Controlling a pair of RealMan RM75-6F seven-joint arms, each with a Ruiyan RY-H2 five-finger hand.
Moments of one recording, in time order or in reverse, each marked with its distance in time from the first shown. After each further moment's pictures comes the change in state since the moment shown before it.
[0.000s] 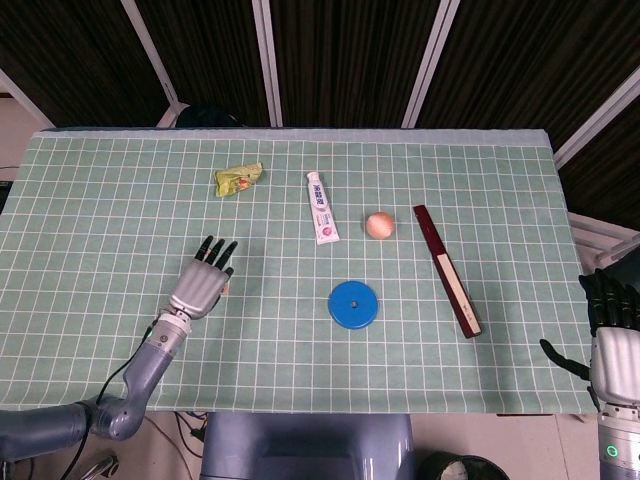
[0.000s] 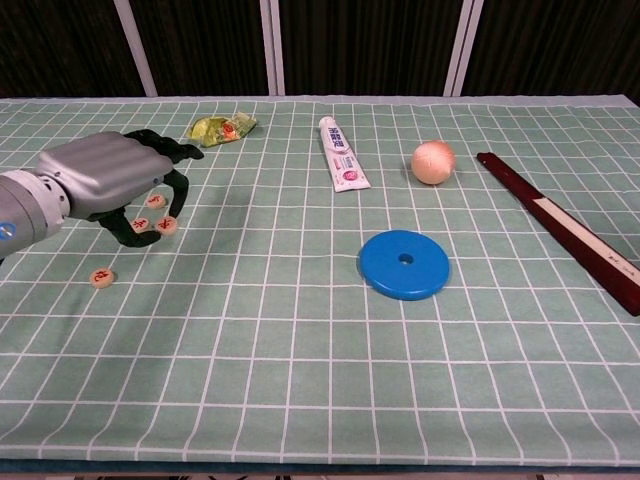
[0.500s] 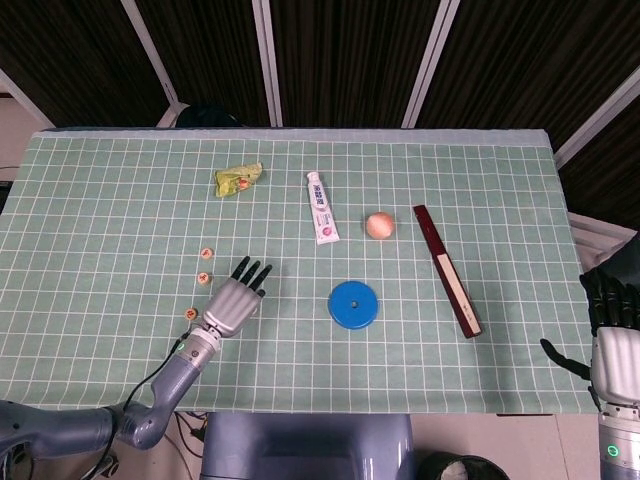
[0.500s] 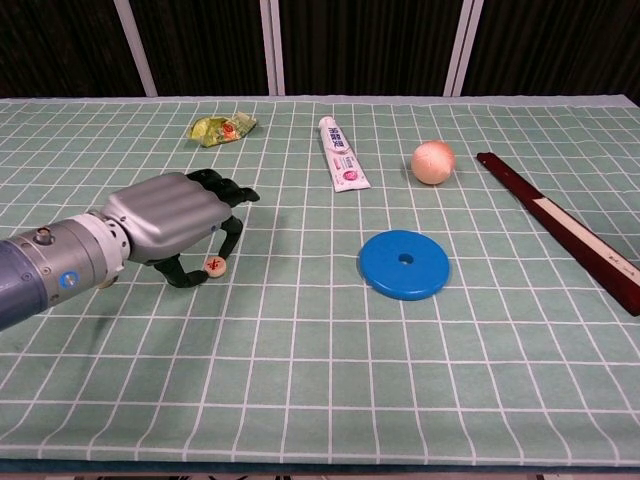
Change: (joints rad) left arm -0.043 -0.111 0.028 0.004 0.022 -0.033 0.101; right arm 0.001 0.002 0.000 0.001 -0.001 -0.001 0.005
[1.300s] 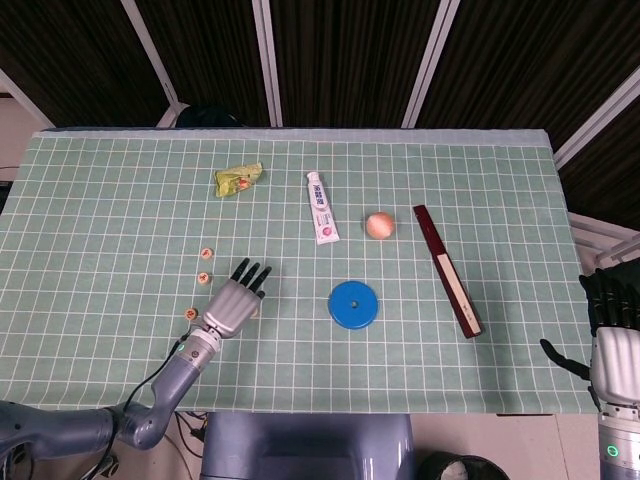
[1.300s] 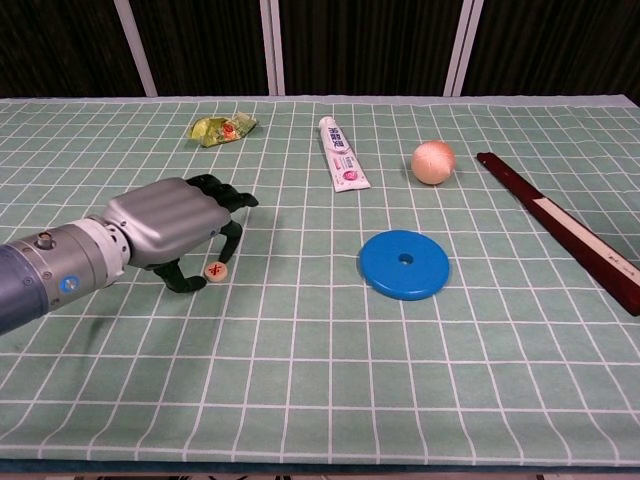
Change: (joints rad) left arm -0.001 -0.018 0.009 0.019 -0.005 -0.017 -0.001; right arm 0.000 0.000 -0.001 0.001 -0.001 -0.001 -0.002
